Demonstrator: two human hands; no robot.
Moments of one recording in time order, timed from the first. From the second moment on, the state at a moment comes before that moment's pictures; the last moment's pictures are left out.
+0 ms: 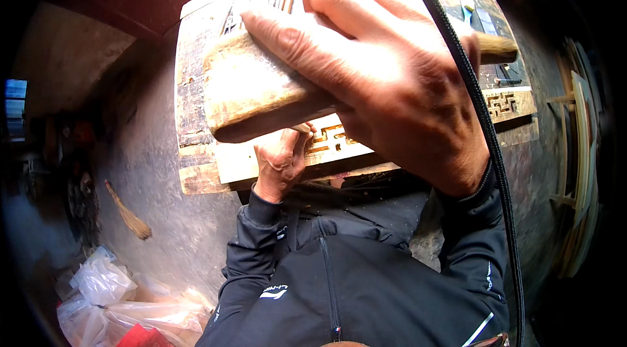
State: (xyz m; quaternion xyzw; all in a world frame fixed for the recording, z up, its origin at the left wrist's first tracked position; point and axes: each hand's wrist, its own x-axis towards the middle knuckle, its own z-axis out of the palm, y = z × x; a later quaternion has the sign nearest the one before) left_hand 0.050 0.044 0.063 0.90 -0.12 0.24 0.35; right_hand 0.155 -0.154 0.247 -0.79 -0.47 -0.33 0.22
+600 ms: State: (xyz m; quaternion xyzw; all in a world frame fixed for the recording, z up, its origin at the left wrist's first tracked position) left_hand 0.036 0.046 0.030 0.71 0.07 0.30 0.64; right_hand 0.140 -0.179 0.232 -0.81 -0.42 -0.35 0.21
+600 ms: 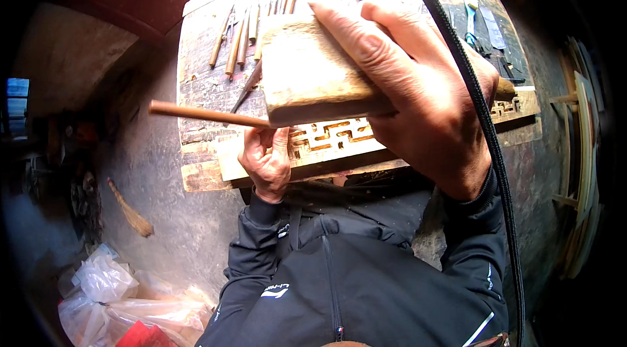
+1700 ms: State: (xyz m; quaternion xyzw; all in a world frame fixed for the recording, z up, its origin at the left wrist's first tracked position) left_hand 0.013 0.050 0.023 0.80 0.02 0.25 0.54; right_hand 0.135 -0.177 0.231 -0.80 -0.44 -0.34 0.23
